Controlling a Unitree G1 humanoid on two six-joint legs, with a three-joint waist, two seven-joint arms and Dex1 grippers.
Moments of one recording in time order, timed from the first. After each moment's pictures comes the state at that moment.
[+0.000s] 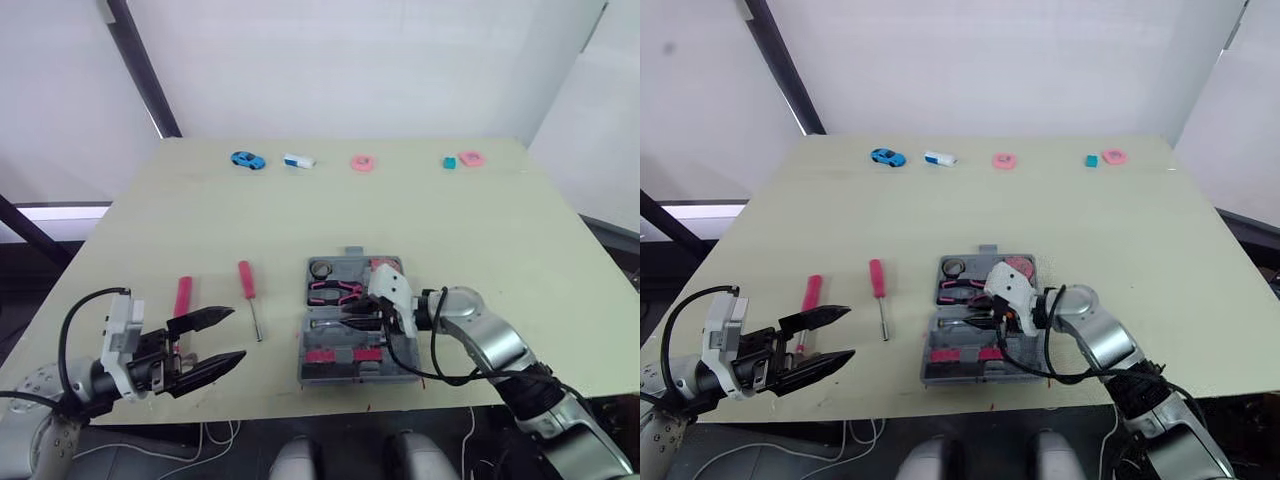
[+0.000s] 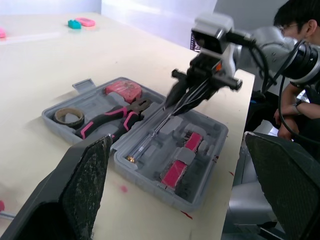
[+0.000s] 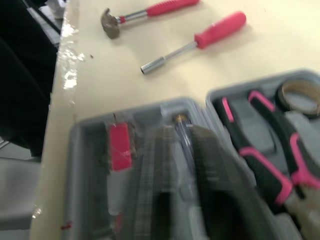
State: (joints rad) left arm 0.20 0.75 0.44 -0.17 -0.74 0.30 -1.35; right arm -0.48 -0.31 0.41 0.06 0.17 0.34 0.95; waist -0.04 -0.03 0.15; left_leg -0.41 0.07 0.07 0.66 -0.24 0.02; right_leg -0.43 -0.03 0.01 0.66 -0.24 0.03
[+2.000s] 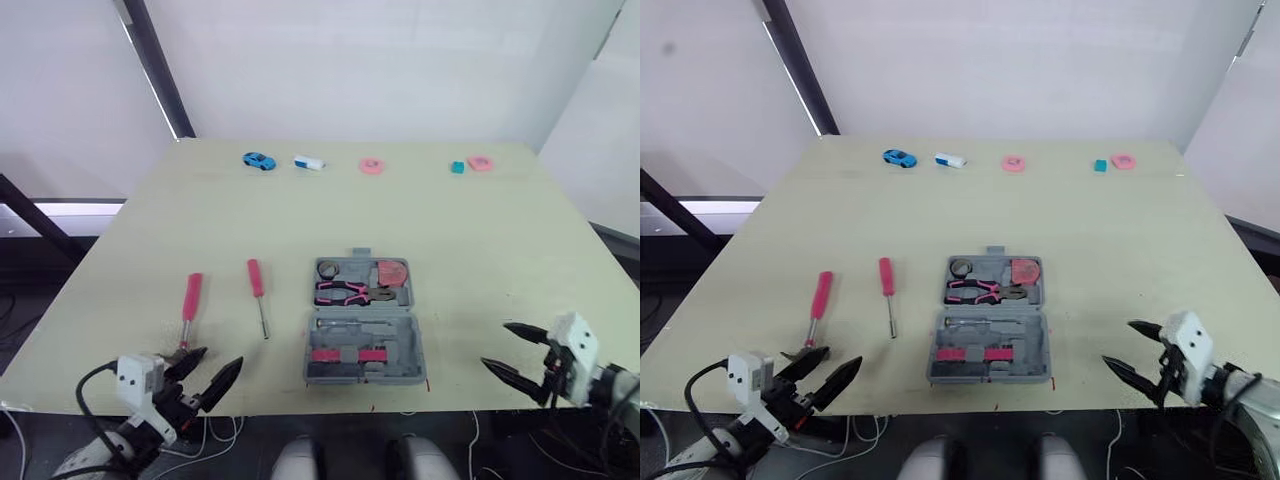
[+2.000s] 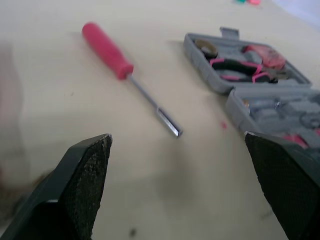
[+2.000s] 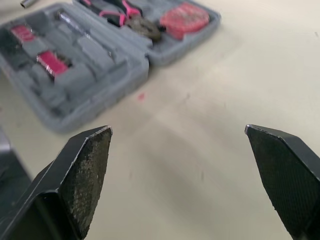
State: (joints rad) left arm 0.48 0.42 0.42 -0.27 -0.59 0.25 -0.76; right arm 0.30 -0.67 -0.29 -0.24 0.41 0.21 0.98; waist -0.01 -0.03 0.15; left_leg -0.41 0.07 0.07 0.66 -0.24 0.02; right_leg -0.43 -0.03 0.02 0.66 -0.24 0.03
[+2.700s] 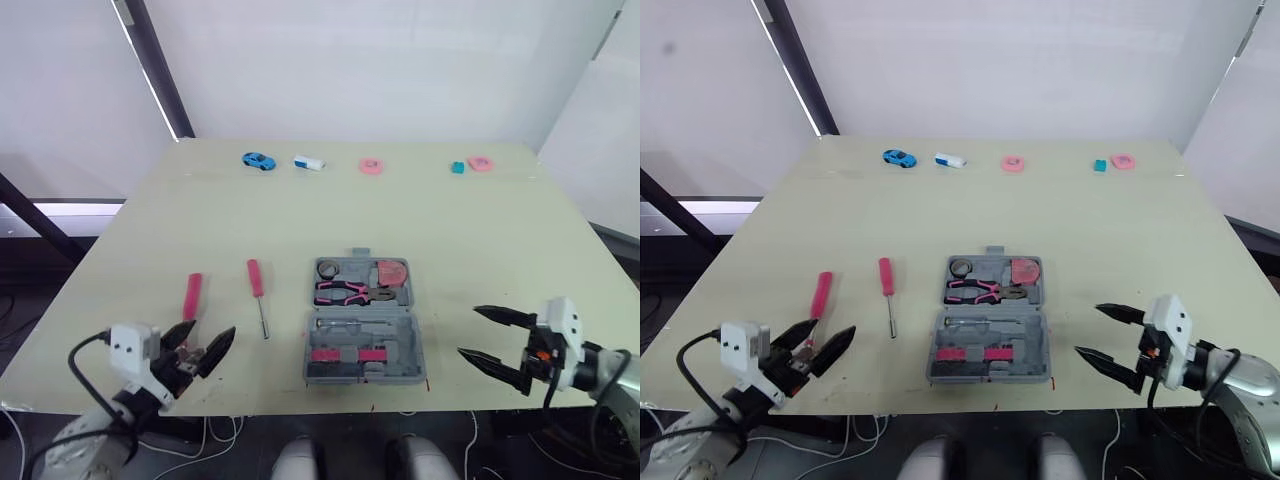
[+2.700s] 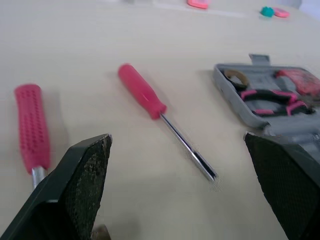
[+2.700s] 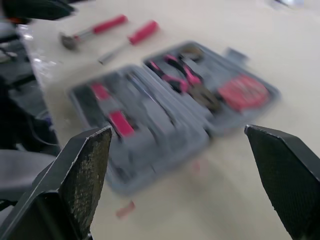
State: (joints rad) left arm 0.30 0.49 0.47 -0.33 -0.63 0.41 -0.56; right arm 0.10 -0.68 -0.15 -0.36 0.53 0.28 1.05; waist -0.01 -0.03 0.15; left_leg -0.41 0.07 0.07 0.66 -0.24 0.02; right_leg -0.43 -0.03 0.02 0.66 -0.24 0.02
